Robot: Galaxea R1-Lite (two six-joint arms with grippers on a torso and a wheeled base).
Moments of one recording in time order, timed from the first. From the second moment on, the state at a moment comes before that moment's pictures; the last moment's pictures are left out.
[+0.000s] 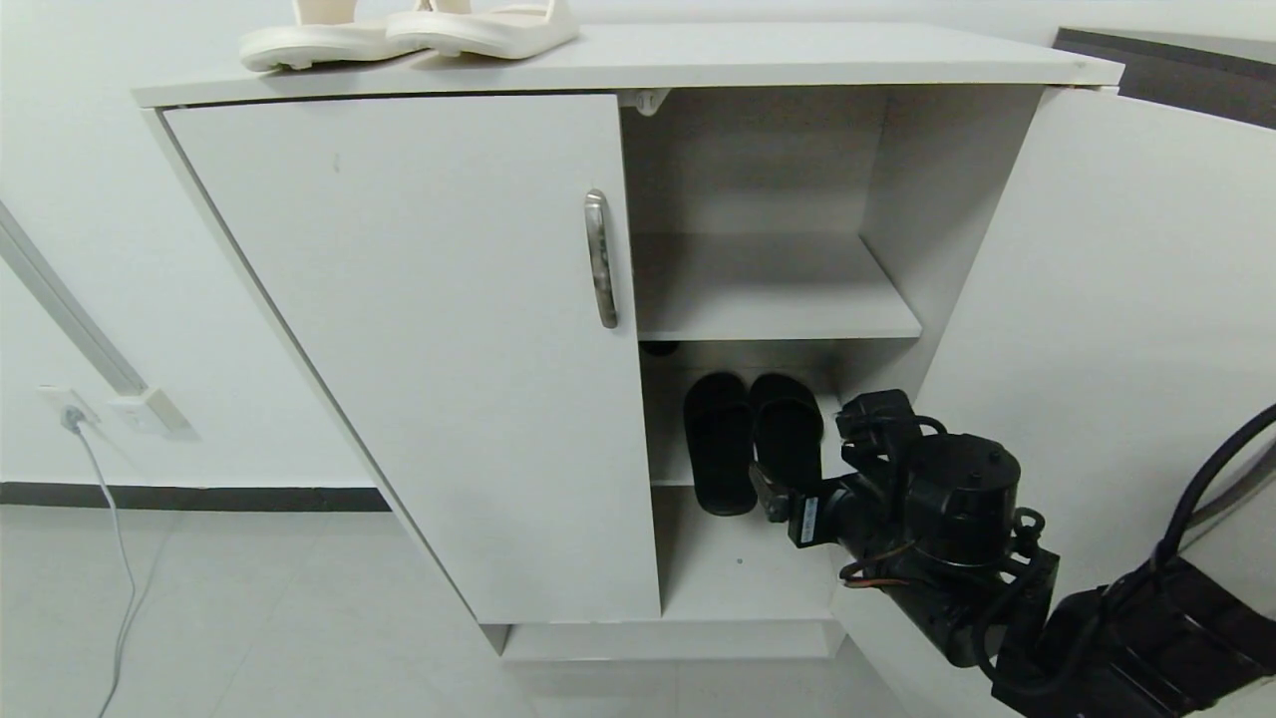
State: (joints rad) left arm 0.00 0.00 0.00 0.00 0.00 -0.01; right arm 0.74 1.96 -0.66 -1.18 -0.42 0.14
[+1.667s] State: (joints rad) left arm 0.00 0.00 0.00 0.00 0.00 0.00; right arm 0.73 1.95 -0.71 -1.18 -0.55 0.08
